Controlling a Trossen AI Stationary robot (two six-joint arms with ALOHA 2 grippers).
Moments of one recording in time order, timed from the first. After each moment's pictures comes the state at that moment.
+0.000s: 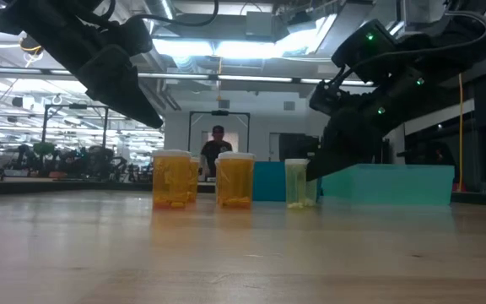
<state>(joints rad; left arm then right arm) -0.21 1.17 0.56 -0.16 -0.56 -0.33 0.01 1.62 0.56 0.37 0.19 0.15</state>
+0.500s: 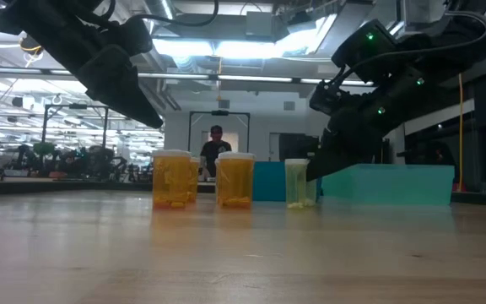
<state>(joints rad) -0.21 1.17 0.56 -0.16 -0.56 -0.33 0.01 1.62 0.56 0.37 0.19 0.15</state>
